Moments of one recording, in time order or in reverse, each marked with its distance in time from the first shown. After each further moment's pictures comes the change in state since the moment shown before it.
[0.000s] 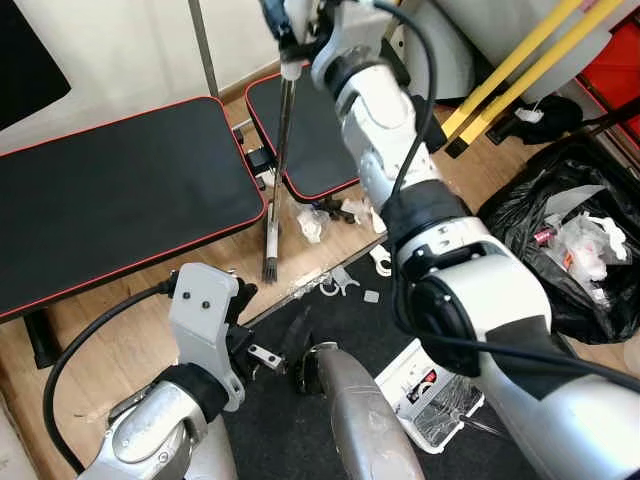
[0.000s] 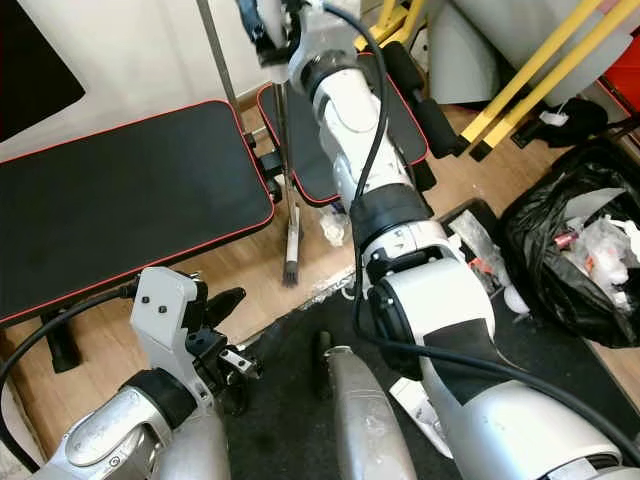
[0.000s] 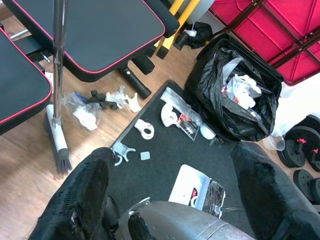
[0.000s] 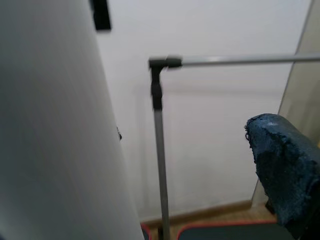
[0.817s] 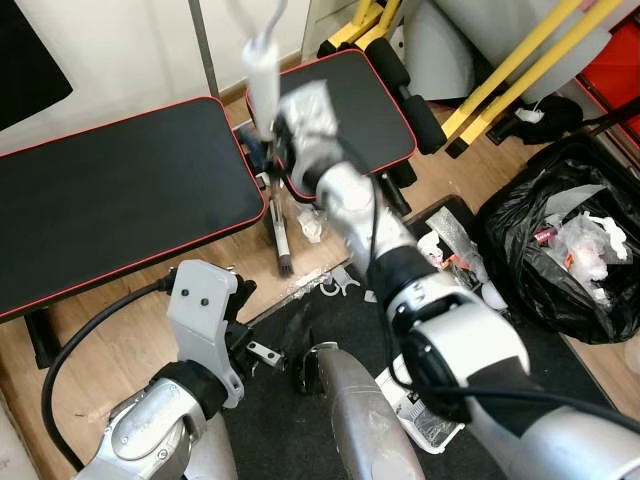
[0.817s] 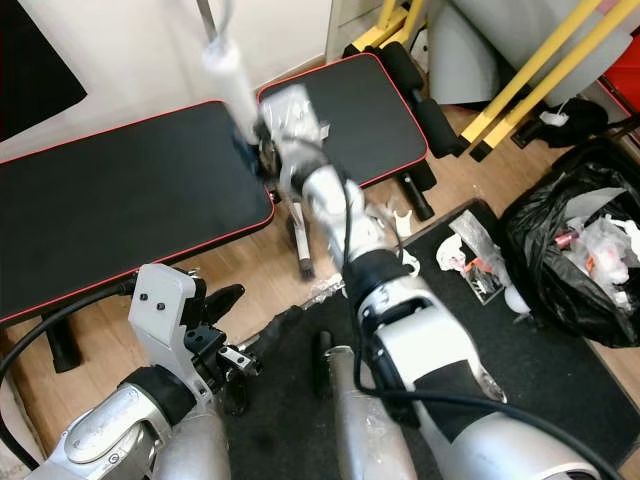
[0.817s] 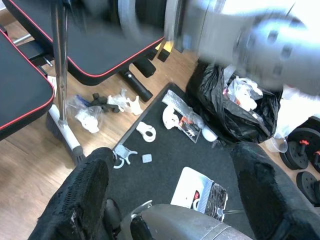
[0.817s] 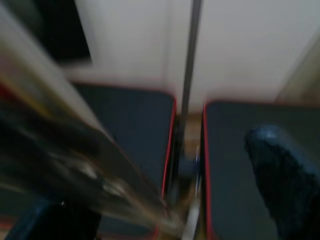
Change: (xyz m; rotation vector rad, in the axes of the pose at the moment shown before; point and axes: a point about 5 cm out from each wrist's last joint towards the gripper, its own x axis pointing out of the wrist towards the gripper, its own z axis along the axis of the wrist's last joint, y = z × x) left arm 0.001 0.001 0.002 0.007 -0.009 0.002; right arm -0.061 0.027 -0.108 -0.023 0.520 0.041
